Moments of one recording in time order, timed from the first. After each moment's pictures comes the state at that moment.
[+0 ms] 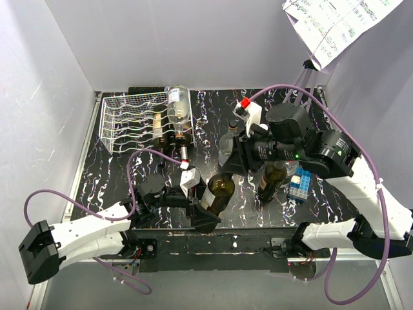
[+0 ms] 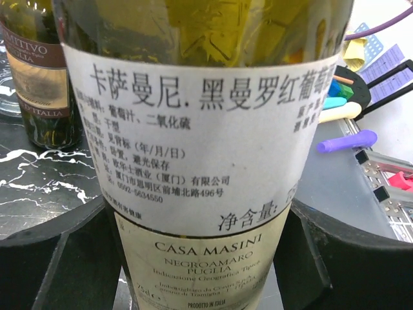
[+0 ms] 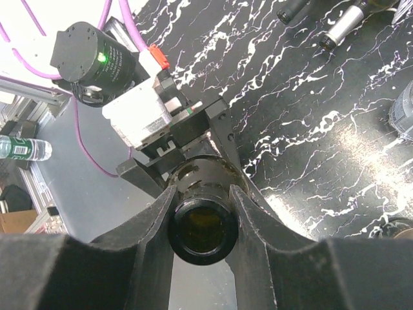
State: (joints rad) left arm -0.98 0.90 0.43 0.48 0.65 -0.36; right arm 0.99 1.24 1.80 -1.11 -0.24 0.39
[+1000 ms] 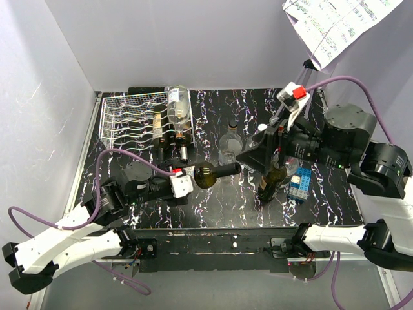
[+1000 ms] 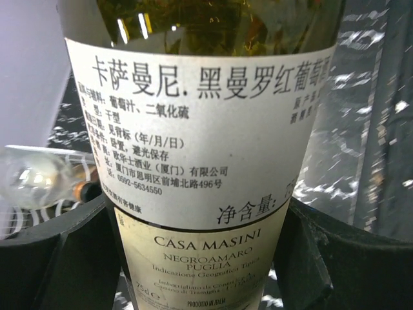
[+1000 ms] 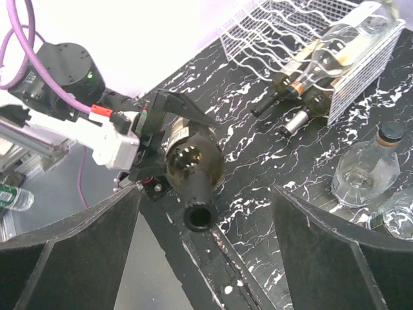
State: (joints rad) left arm -0.97 0.72 0.88 -0.52 0.11 0.51; right arm 0.99 1.10 1.88 -1.02 -0.10 0.30
